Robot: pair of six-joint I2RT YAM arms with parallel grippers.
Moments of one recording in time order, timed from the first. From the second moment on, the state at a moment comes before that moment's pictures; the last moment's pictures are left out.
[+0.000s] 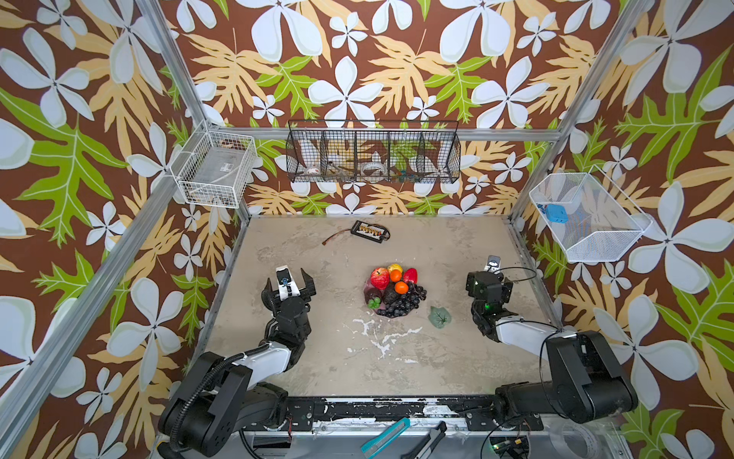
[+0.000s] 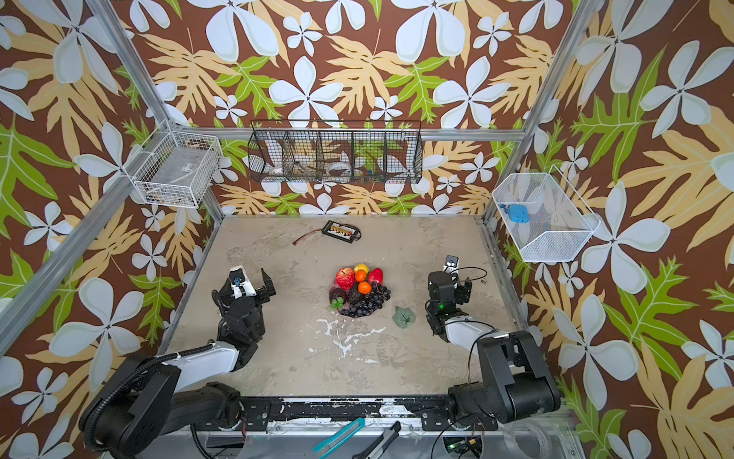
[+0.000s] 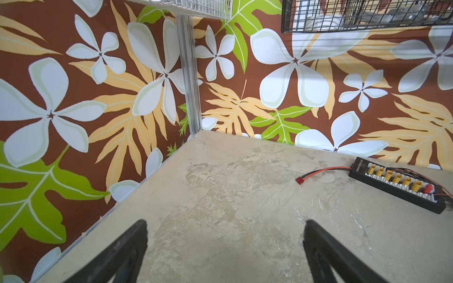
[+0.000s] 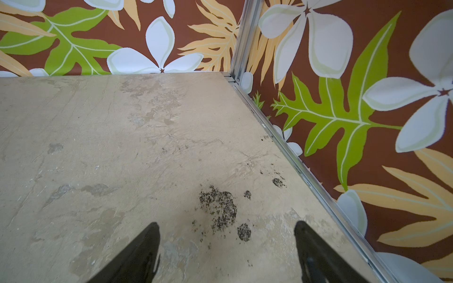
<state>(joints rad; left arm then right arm) -0.34 1.25 0.23 0.98 -0.74 -0.01 0.18 1.40 0.45 0.54 0.66 0.05</state>
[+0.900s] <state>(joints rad) -0.11 1.46 0.13 1.22 -0.39 -0.12 0.05 1.46 0.20 1.05 0.28 0.00</state>
